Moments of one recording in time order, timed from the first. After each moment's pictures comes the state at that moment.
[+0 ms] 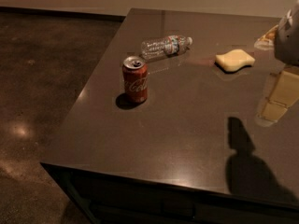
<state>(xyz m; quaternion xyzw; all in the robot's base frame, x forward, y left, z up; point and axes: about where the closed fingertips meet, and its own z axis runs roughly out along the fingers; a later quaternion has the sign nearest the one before) 0.438 -0.217 0.976 -0.60 0.78 -0.03 0.16</state>
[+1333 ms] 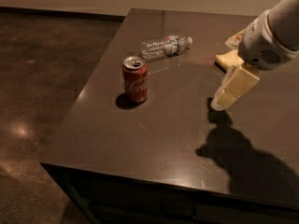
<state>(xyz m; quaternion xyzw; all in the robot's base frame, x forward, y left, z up) 0.502 -0.169 0.949 -0.57 0.78 0.03 0.27</state>
